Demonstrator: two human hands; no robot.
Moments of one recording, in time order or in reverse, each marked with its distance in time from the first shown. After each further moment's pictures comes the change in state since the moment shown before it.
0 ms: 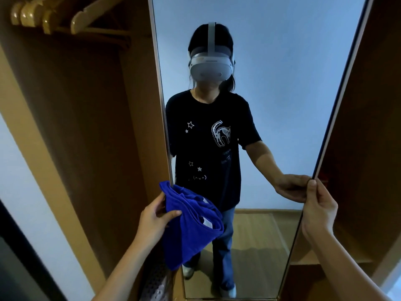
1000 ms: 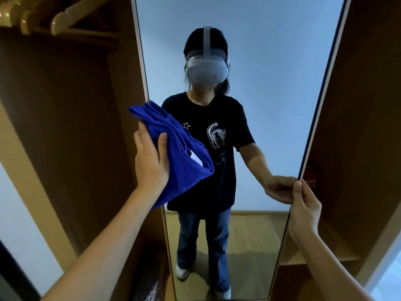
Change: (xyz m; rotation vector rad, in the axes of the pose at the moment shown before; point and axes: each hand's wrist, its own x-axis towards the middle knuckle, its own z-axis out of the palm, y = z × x) left_hand 0.078 0.104 0.031 0.334 0.453 0.583; right_hand 0.004 0.002 -0.003 -0.020 -0.045 0.043
